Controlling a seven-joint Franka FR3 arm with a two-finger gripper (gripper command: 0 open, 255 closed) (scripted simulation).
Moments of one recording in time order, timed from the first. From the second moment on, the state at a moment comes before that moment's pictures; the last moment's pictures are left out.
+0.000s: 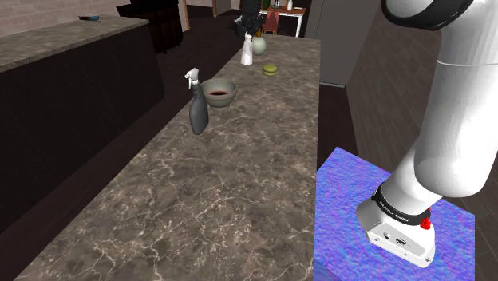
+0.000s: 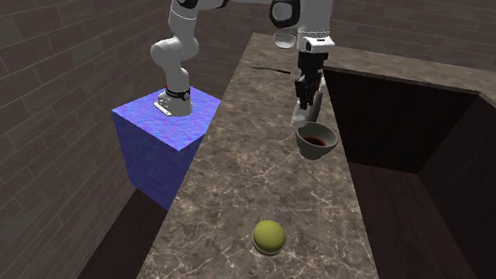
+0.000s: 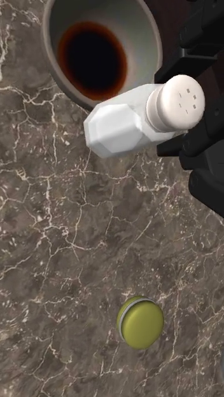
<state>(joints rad) -0.01 0.35 -0.16 -1.38 0.01 1.95 -0.08</state>
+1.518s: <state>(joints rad) 0.12 0.55 -0.12 -1.20 -0.02 1.95 0.11</state>
